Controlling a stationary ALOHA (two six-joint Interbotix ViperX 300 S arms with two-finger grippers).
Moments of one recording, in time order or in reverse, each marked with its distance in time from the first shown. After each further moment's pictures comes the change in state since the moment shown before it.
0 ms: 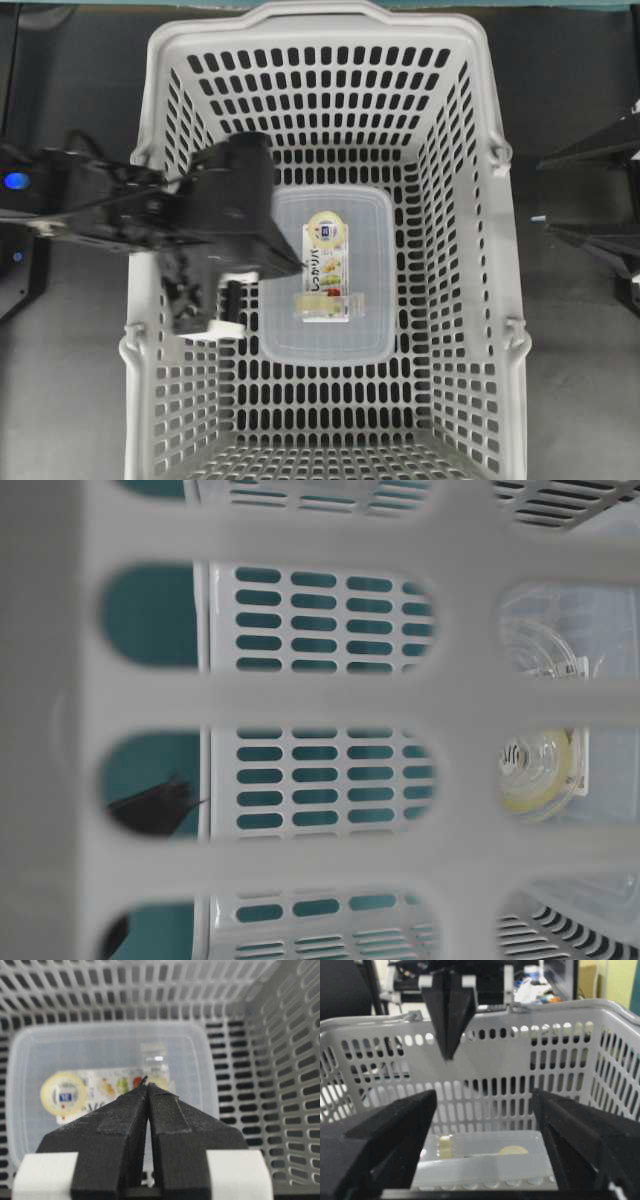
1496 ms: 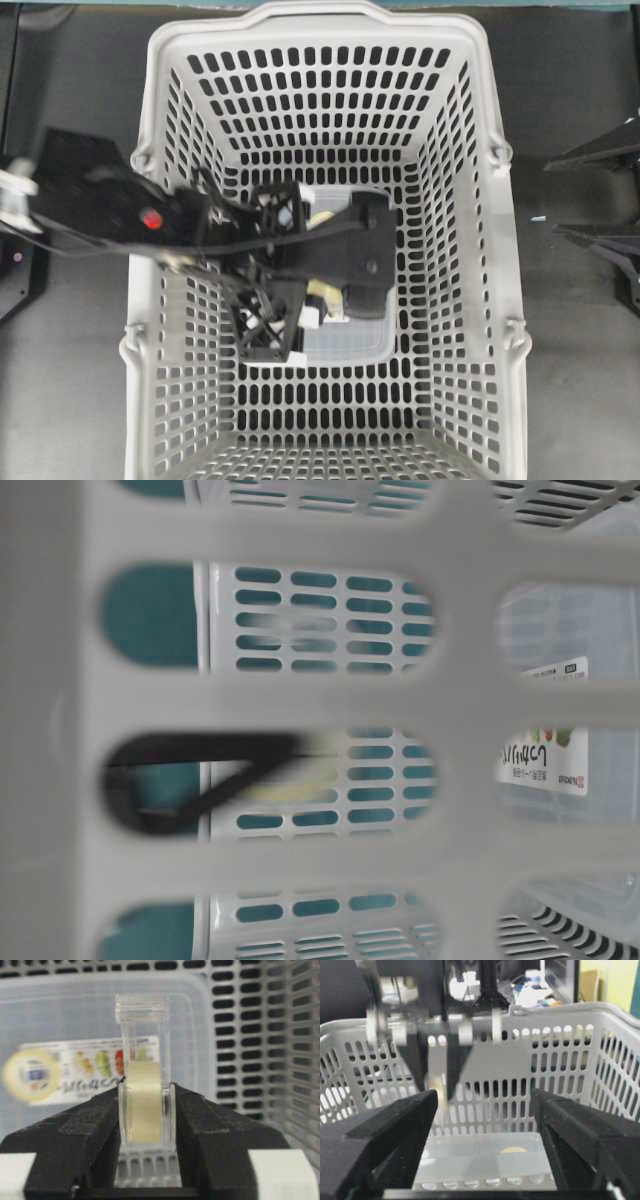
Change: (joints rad) left arm -0.032 0.232 -0.344 0.002 0.399 -0.017; right arm 0.003 -0.032 0.015 0.000 0.003 -0.002
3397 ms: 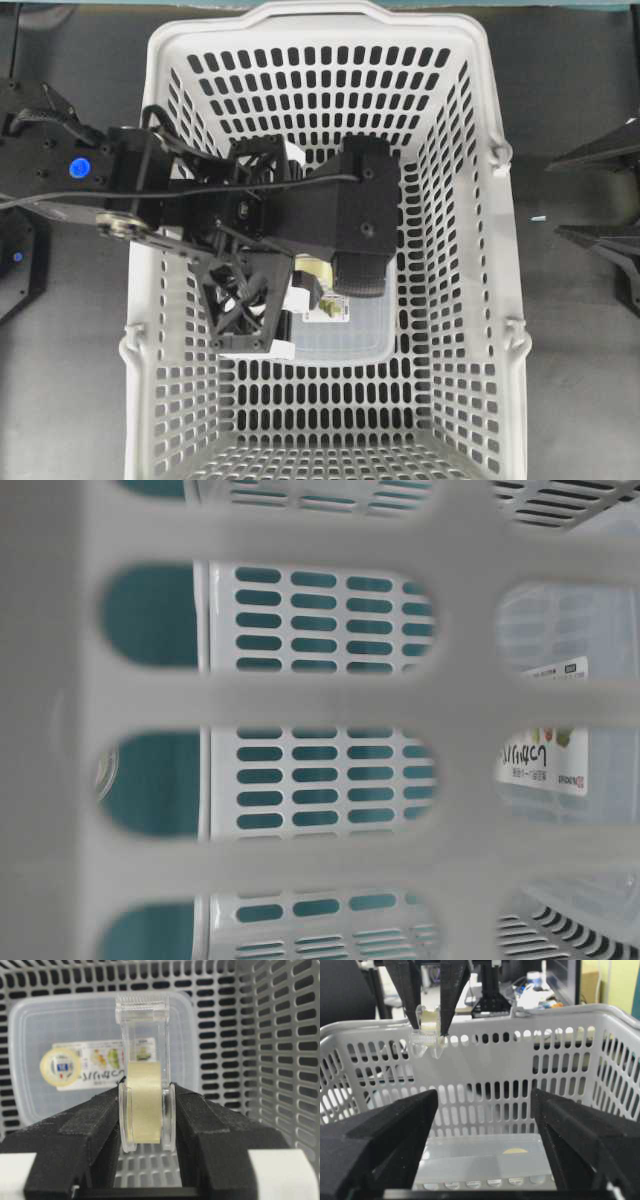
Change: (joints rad) left arm 0.000 -0.020 -0.175 0.000 0.175 0.002; right arm 0.005 -0.005 0.000 0.002 0.000 0.000
